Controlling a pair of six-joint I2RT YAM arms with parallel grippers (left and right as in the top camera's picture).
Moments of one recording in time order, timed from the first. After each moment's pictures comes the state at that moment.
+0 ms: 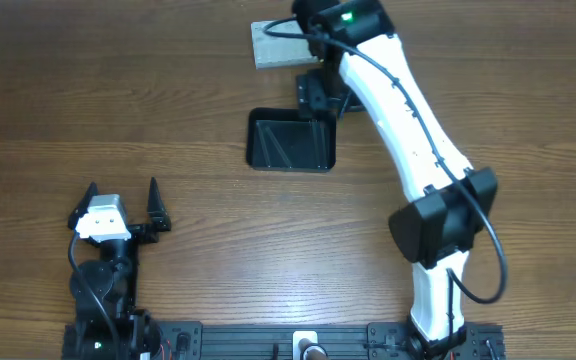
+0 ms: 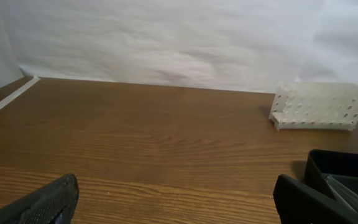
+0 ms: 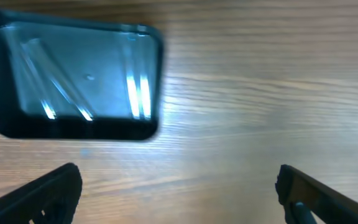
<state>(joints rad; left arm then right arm) 0.05 0.01 0.01 -0.07 -0.03 -0.04 0.42 2.10 2.23 -1.62 0.18 0.37</state>
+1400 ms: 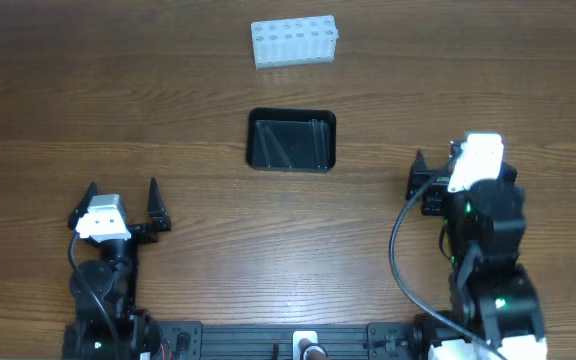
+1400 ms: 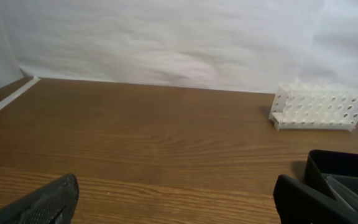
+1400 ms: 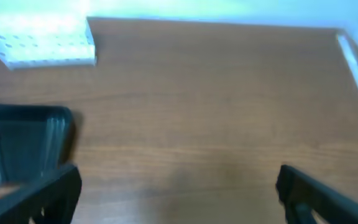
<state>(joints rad) 0.05 0.01 0.01 -0.07 -0.03 -0.04 0.10 0.64 0.66 -0.44 0.19 -0.01</state>
